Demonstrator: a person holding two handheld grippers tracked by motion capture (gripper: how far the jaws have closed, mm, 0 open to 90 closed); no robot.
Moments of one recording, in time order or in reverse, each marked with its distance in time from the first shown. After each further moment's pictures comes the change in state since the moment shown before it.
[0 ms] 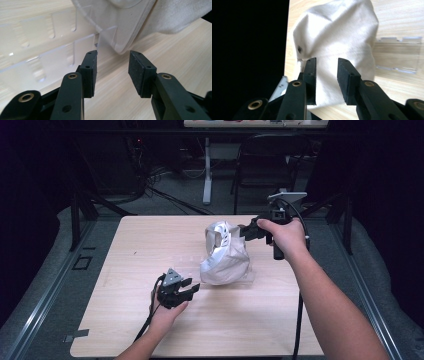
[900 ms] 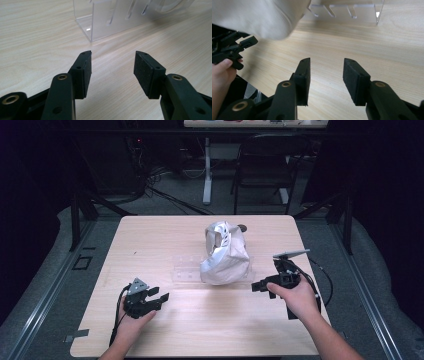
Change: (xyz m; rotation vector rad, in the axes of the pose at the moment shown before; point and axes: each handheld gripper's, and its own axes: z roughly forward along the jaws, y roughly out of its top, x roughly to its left) left arm 0.054 -0.047 -0.047 0.070 0.074 -0.072; right arm -0.095 -0.115 0.044 -0.008 -0.133 -0.191
